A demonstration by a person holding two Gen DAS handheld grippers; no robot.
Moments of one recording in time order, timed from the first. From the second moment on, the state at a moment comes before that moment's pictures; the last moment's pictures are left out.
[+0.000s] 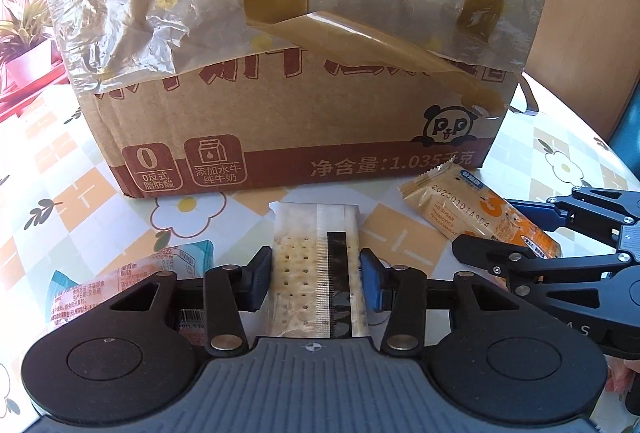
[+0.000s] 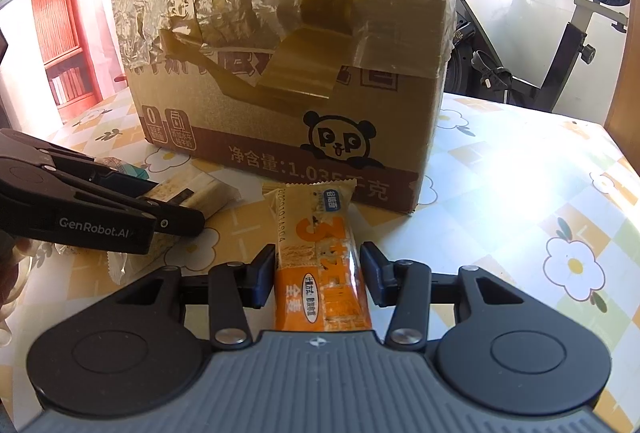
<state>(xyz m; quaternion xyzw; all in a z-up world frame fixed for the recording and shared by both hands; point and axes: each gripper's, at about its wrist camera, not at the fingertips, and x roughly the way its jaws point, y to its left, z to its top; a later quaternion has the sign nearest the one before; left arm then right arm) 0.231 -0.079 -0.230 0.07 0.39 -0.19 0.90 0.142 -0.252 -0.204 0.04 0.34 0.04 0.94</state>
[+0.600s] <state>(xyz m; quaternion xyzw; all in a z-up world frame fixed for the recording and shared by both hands) 0.205 -0.064 -0.217 0.04 0.37 -0.19 0.91 0.137 -0.254 -0.203 0.05 0.33 0.06 0.94</state>
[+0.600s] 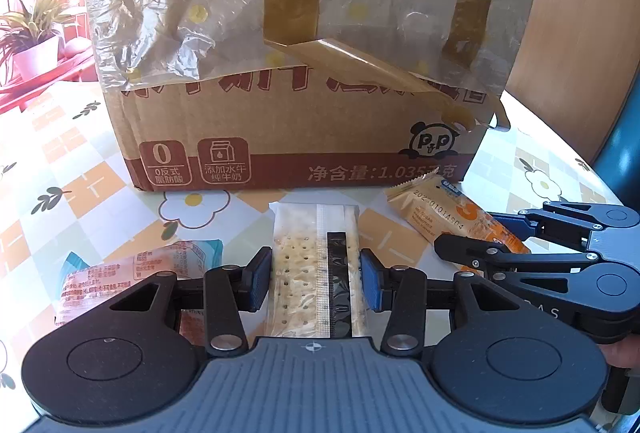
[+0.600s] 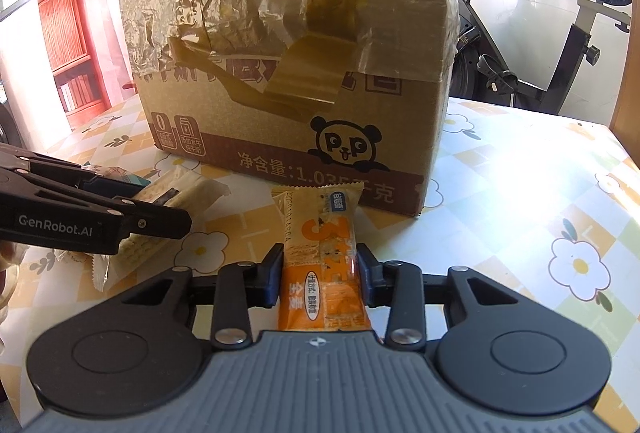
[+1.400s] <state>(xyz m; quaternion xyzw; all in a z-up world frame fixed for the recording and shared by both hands) 0.174 -0.011 -0.125 -0.01 0.28 -0.18 0.94 0.107 -0.222 -0.121 -0.03 0.27 0.17 0.95</state>
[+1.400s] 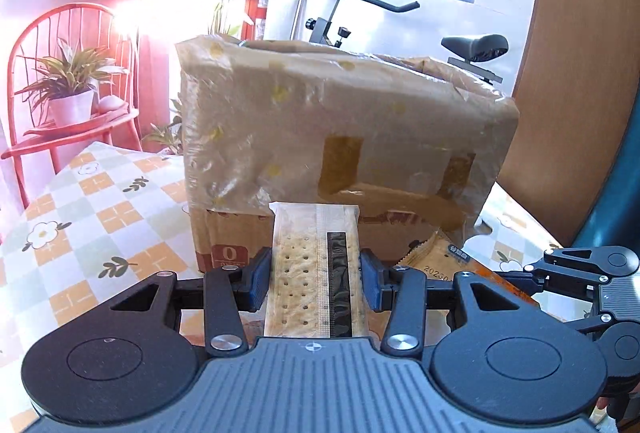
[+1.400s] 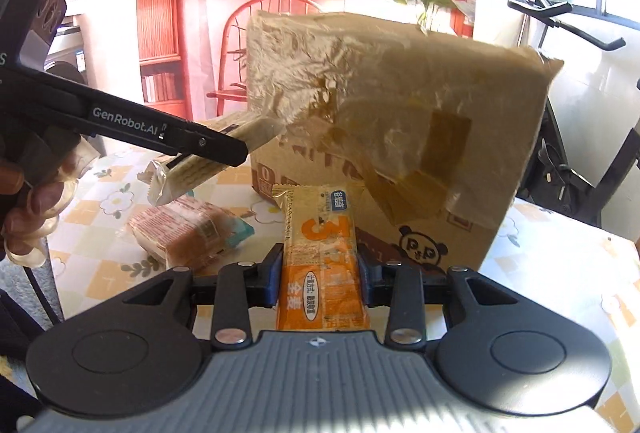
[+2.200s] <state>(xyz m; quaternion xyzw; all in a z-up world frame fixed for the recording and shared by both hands) 0.330 -0.090 0.001 0.03 0.21 -0.18 0.96 0.287 -0.301 -0.012 0.06 0.24 0.02 0.97</state>
